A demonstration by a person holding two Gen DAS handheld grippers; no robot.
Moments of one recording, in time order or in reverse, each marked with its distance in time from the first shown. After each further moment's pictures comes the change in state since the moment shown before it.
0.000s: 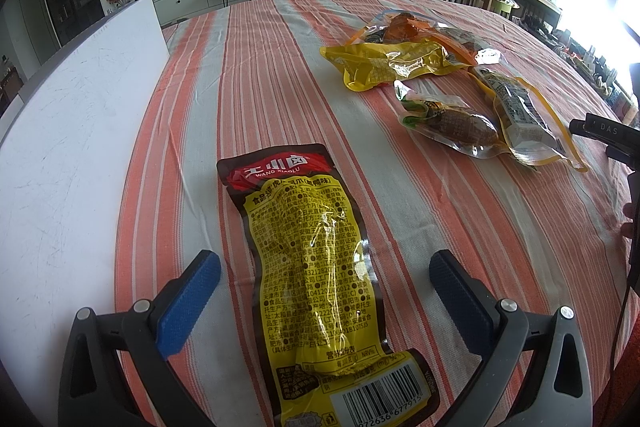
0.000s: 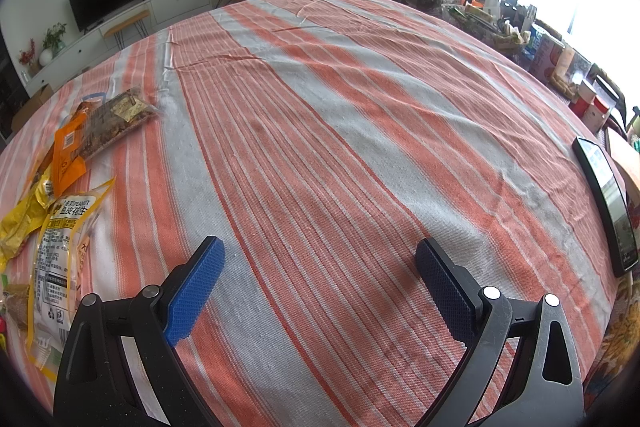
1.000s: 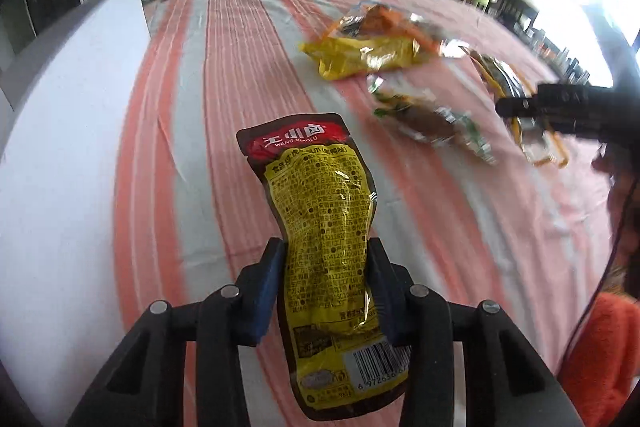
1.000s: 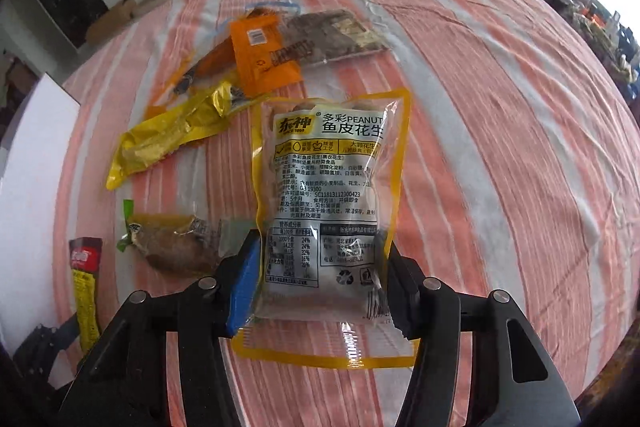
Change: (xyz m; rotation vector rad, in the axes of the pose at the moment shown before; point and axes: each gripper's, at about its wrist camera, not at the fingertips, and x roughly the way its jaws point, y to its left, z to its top) left arm -0.026 0.013 0.006 -0.040 0.078 -0.176; right arm -0.046 0.118 -0.004 -0.213 0.240 0.290
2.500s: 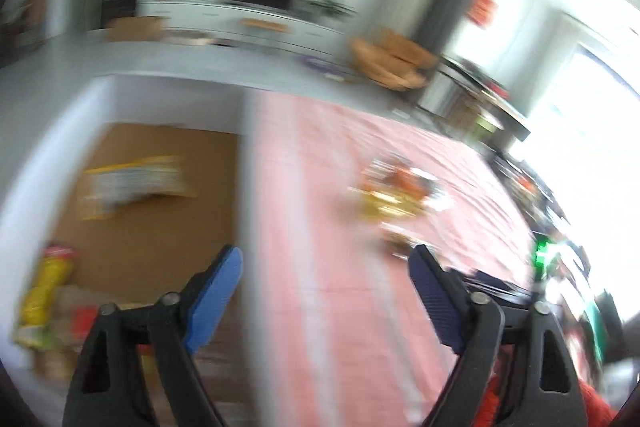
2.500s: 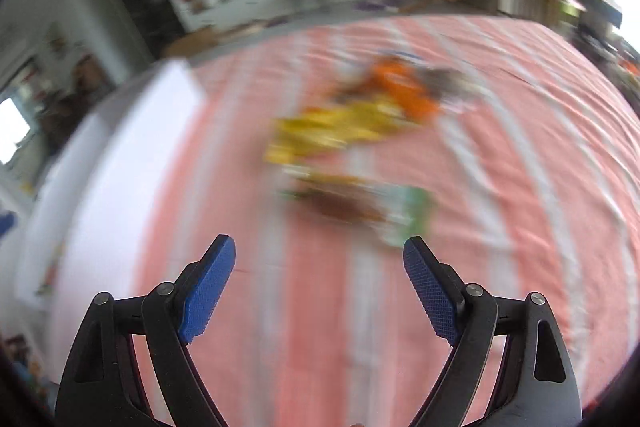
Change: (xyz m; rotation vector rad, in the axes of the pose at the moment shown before) left arm -0.172 0.071 0.001 -0.177 -0.299 -0.111; right arm -0.043 0.063 -0.072 -0.124 -0.192 0.139
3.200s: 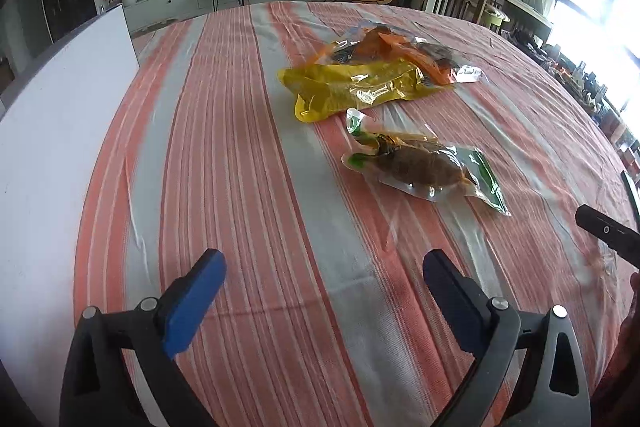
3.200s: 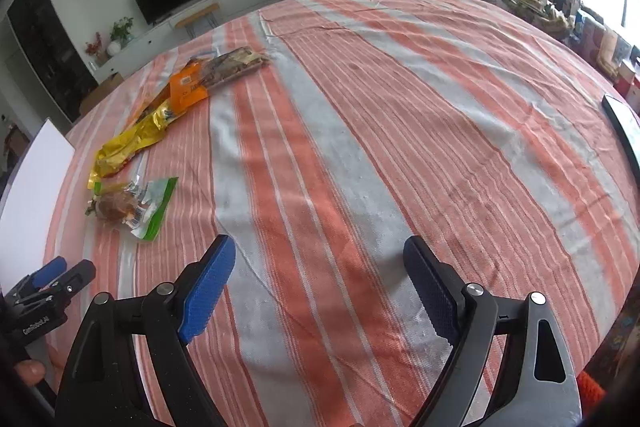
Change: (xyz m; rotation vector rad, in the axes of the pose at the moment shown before) left arm 0.216 -0.067 -0.071 0.230 0.181 0.214; right arm -0.006 -0.144 -0.029 0.237 -0.054 -0.186
